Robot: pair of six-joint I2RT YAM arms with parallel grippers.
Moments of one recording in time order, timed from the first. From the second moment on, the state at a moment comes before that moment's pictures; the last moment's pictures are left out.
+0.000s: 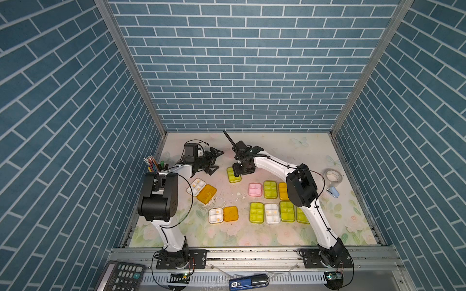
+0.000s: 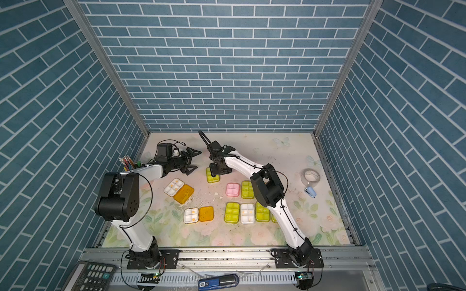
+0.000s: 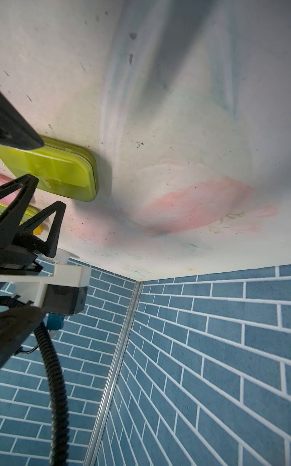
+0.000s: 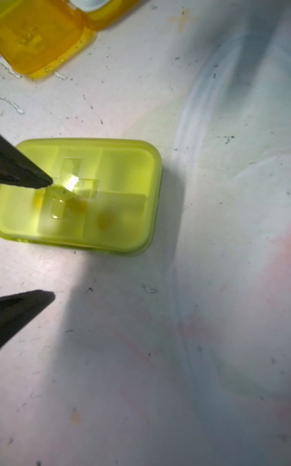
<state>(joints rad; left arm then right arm) -0.06 1.81 1.03 0.10 0.71 -1.16 0.81 2.39 2.08 -0.89 -0.04 0.39</state>
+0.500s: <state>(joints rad) -0.05 1.81 1.03 0.10 0.71 -1.16 0.81 2.39 2.05 -0.84 -0.04 0.39</state>
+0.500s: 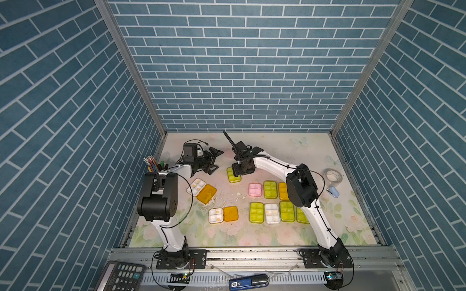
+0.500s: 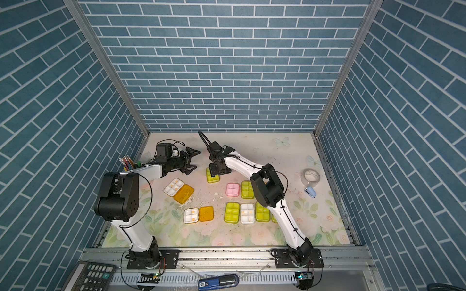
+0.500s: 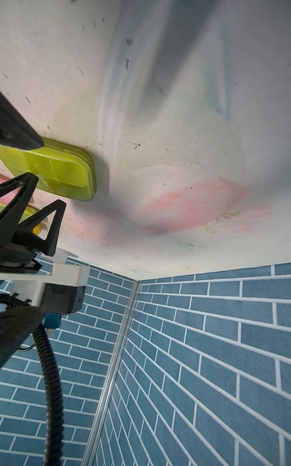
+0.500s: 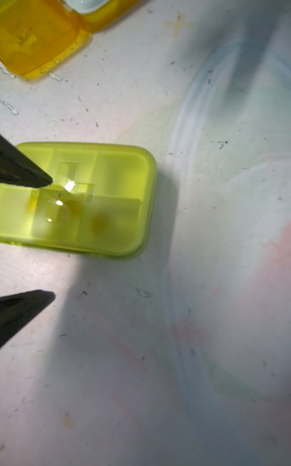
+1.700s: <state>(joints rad) -0.03 1.81 1.02 0.12 0.71 -1.18 0.88 2.52 2.24 -0.93 0.11 0.39</state>
